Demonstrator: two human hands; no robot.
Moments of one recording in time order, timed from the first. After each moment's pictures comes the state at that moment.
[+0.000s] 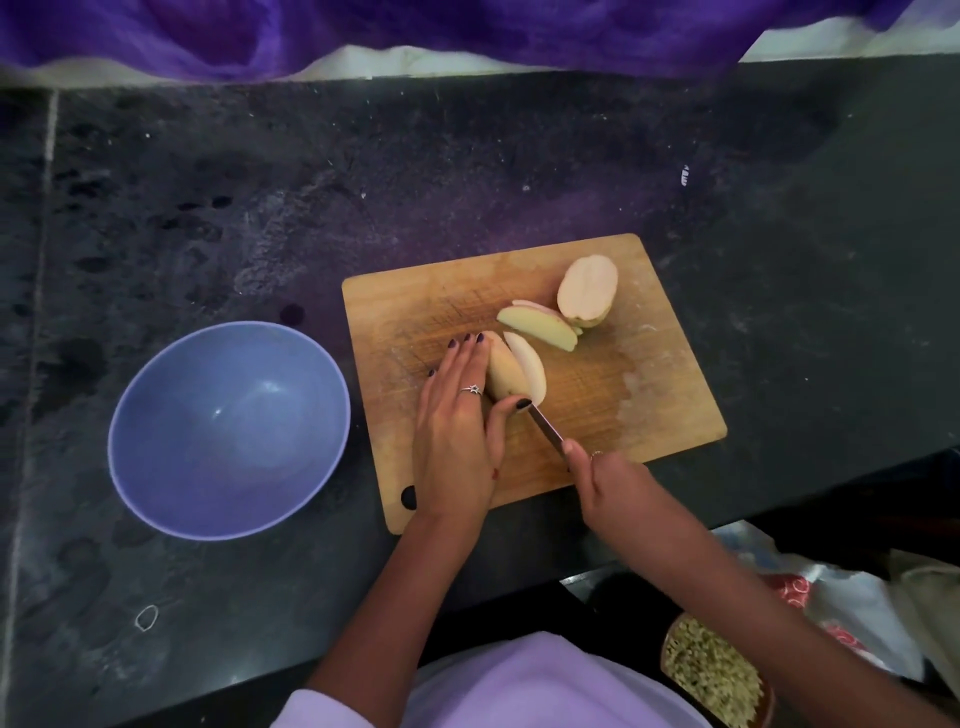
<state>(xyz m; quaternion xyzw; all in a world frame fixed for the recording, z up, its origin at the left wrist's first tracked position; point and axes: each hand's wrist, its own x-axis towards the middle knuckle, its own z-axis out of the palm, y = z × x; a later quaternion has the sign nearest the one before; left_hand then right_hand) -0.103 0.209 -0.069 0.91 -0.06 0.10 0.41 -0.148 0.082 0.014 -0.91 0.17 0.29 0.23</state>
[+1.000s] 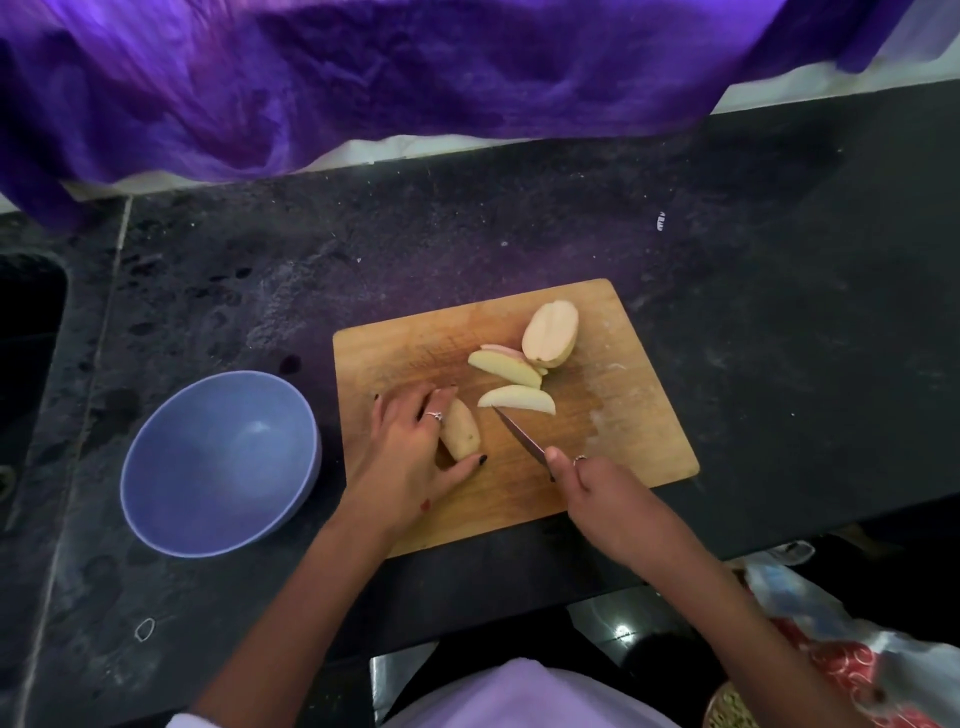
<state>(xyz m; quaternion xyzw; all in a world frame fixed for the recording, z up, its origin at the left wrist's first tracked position) -0.089 0.233 -0.029 0.97 -0.14 -0.04 0.21 -0.134 0.037 0.020 -0.89 0.12 0.29 0.33</state>
